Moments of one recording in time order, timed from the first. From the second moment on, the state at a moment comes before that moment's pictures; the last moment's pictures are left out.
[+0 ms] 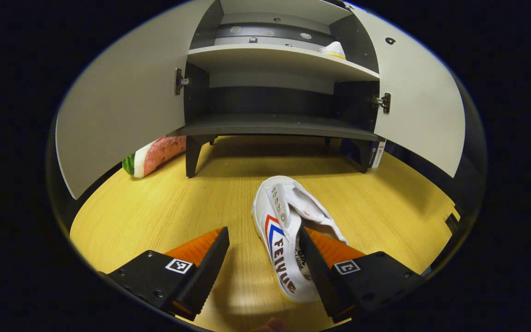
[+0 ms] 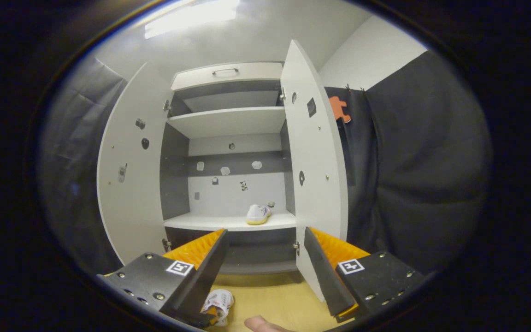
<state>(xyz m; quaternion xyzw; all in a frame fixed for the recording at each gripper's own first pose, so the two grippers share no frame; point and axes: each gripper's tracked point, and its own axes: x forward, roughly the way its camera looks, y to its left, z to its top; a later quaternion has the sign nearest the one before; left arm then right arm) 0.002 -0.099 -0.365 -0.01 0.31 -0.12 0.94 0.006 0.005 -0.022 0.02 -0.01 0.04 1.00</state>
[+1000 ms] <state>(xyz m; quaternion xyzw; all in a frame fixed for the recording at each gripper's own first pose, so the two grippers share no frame) 0.039 -0.090 -0.375 -0.03 0.32 -0.15 0.94 0.001 0.005 -0.041 0.00 0.01 0.04 1.00</state>
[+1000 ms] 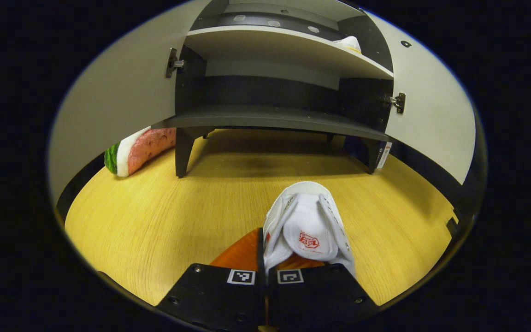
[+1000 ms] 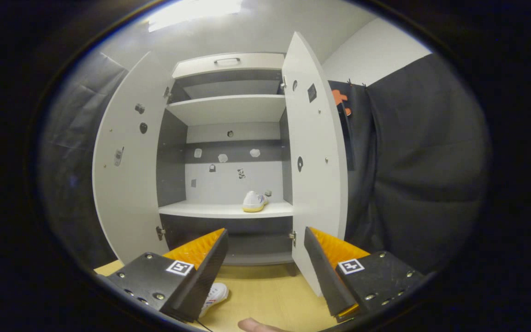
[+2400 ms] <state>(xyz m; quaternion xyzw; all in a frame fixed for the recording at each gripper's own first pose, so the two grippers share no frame) 0.174 -0.079 -0.016 -0.03 0.11 -0.09 0.99 -0.006 0.006 -0.061 0.01 -0.01 0.07 1.00</state>
